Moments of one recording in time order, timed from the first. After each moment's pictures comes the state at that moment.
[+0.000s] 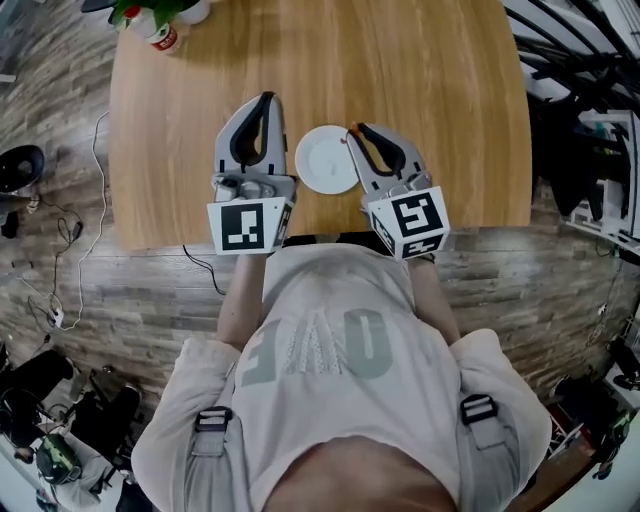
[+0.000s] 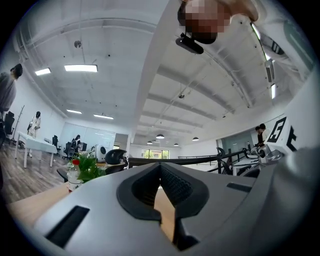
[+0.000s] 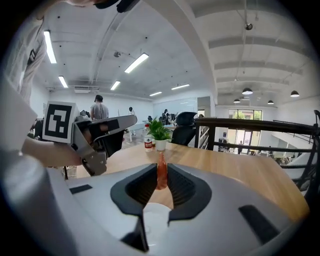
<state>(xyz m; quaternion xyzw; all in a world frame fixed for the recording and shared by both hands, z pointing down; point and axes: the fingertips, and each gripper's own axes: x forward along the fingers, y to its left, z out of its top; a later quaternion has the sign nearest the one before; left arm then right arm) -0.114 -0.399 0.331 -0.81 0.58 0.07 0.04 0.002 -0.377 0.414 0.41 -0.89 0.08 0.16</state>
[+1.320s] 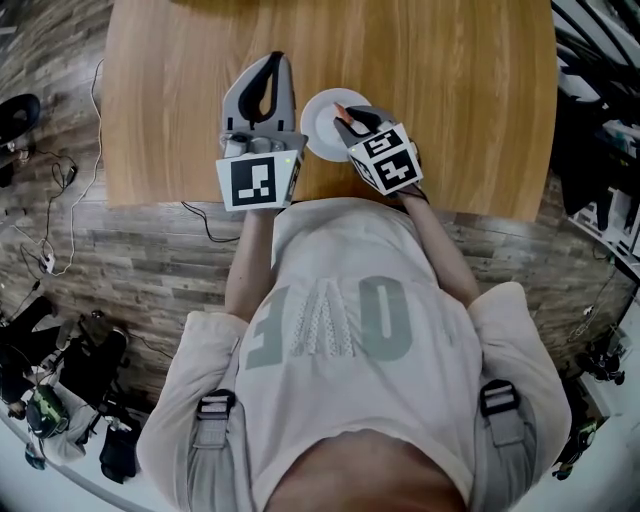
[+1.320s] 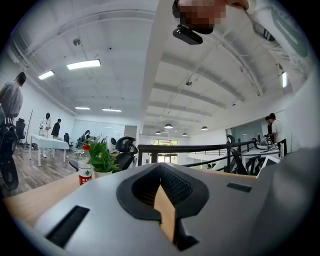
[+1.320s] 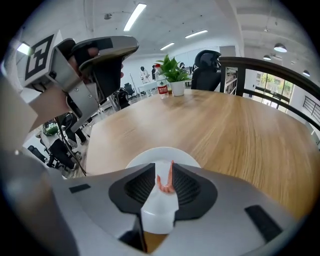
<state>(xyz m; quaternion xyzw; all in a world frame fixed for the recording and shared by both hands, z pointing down) -0.117 -0.420 0.385 -0.77 0.63 0.02 0.00 -0.015 -0.363 0.590 0.25 -0.87 0.21 0.38</state>
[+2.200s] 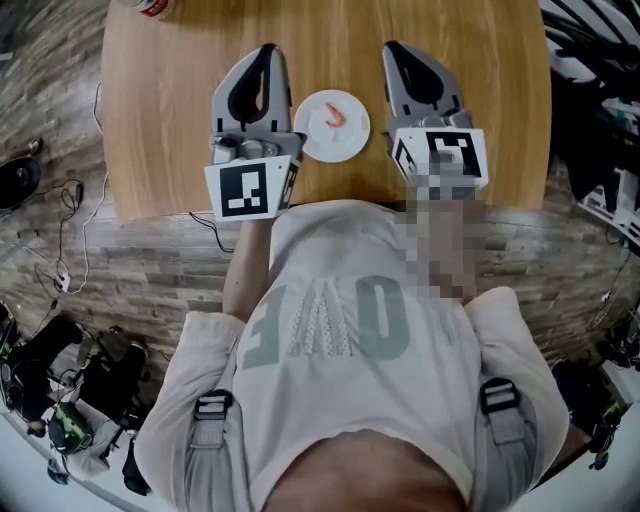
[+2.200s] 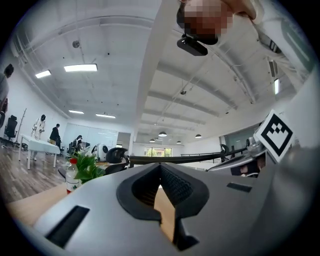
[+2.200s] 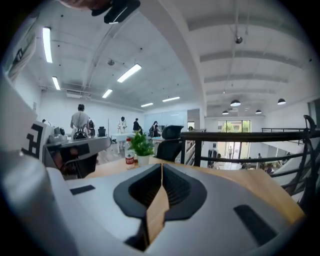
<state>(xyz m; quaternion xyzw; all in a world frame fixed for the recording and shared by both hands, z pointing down) -0.108 -0.428 0.335 -0.79 0.61 0.05 0.02 0.029 -0.458 0.375 0.46 -0.88 0.04 0.11</state>
